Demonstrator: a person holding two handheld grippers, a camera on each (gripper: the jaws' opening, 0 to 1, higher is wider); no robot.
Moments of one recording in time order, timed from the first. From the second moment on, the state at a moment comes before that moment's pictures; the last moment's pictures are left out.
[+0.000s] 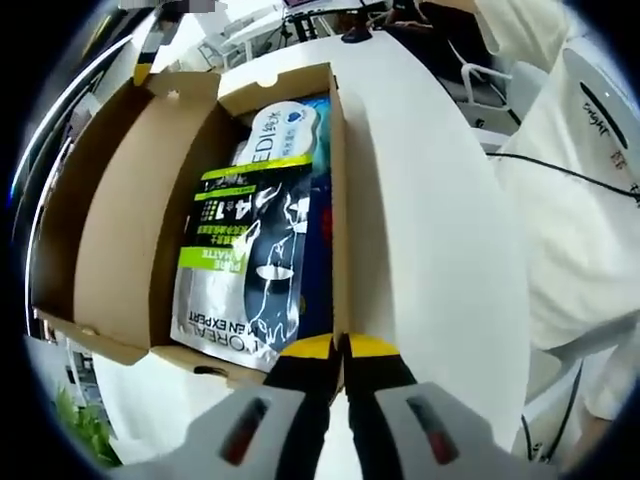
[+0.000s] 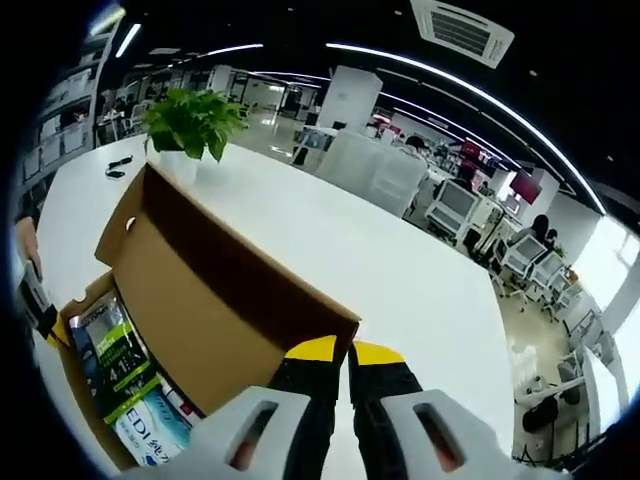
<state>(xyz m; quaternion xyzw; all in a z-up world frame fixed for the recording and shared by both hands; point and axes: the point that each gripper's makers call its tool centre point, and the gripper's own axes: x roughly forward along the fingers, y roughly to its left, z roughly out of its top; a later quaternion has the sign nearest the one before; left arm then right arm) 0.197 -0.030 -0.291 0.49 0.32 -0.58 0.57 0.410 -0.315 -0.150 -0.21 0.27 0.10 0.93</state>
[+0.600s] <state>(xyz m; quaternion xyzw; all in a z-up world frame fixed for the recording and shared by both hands) 0.196 -0.030 -0.292 0.47 0.33 -0.59 0.57 0.438 -0.317 -0.190 -0.25 0.30 0.10 0.91</state>
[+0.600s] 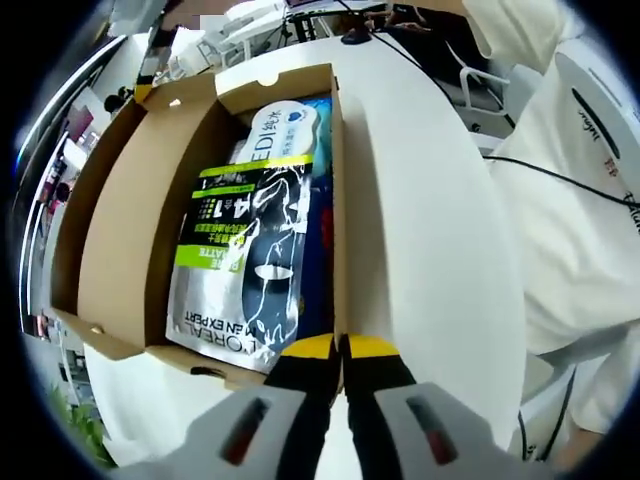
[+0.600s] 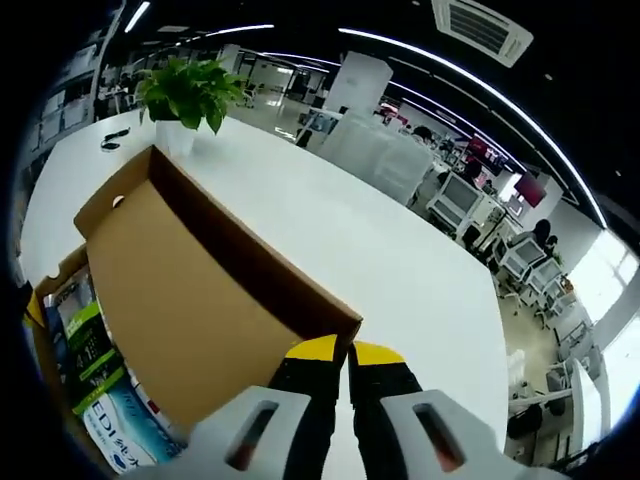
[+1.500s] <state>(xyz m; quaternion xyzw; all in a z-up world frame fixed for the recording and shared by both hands) 0.198 -0.031 -0.294 0.47 0.33 -0.59 0.56 0.462 -0.322 -0.239 -0.23 0.36 0.09 0.90</state>
